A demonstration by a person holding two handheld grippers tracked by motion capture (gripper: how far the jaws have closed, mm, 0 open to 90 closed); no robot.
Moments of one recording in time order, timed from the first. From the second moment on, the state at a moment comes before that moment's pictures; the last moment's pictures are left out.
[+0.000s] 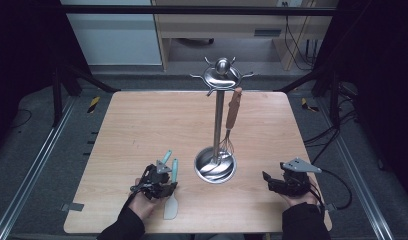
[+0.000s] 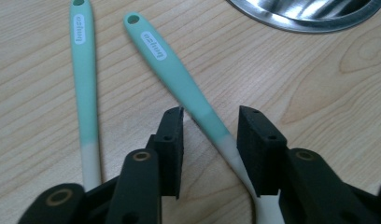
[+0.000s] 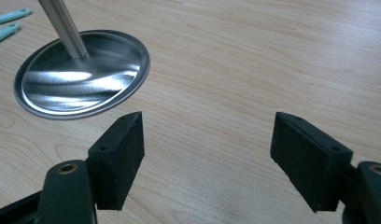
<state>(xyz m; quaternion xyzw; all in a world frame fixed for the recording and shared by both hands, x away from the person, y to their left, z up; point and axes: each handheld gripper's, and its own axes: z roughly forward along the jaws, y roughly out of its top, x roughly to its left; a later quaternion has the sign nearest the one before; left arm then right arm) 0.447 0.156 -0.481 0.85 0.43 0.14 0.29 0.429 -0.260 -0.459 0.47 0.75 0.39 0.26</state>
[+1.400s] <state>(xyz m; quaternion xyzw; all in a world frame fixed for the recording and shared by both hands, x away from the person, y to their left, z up) 0.443 0.171 -0.480 0.84 0.46 0.11 0.26 0.430 -0.262 -0.459 0.48 0.75 0.39 0.26</state>
